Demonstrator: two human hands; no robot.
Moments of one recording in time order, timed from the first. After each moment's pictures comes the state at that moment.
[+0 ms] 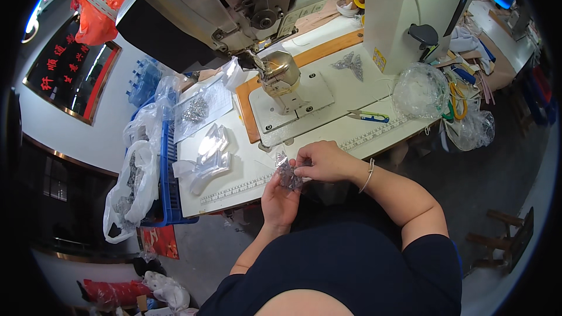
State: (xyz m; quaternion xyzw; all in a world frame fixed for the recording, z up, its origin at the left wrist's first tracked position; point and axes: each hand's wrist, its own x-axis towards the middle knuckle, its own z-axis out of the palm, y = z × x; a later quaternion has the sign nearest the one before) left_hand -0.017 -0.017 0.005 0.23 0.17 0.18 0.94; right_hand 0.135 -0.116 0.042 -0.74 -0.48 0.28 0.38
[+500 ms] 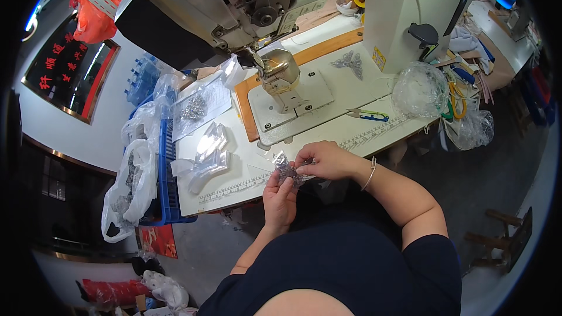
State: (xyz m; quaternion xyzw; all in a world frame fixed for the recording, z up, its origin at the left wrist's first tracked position) left_hand -0.023 -0.021 -0.008 0.37 0.17 0.22 0.89; right_hand 0.139 -0.119 0.032 -0.69 -0.47 0.34 0.43
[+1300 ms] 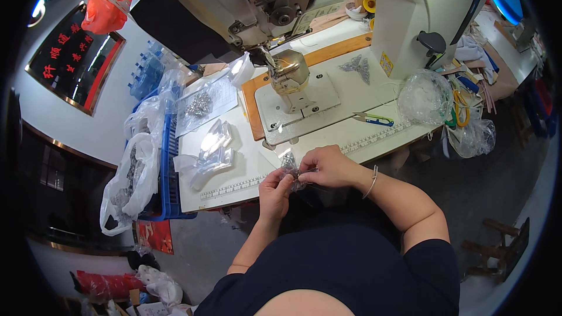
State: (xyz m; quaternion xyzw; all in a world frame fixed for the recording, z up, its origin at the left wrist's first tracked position) left_hand -0.023 0.001 -0.013 0.46 0.20 0.22 0.84; right_hand 0.126 -0.118 0.034 -0.70 -0.51 0.26 0.42
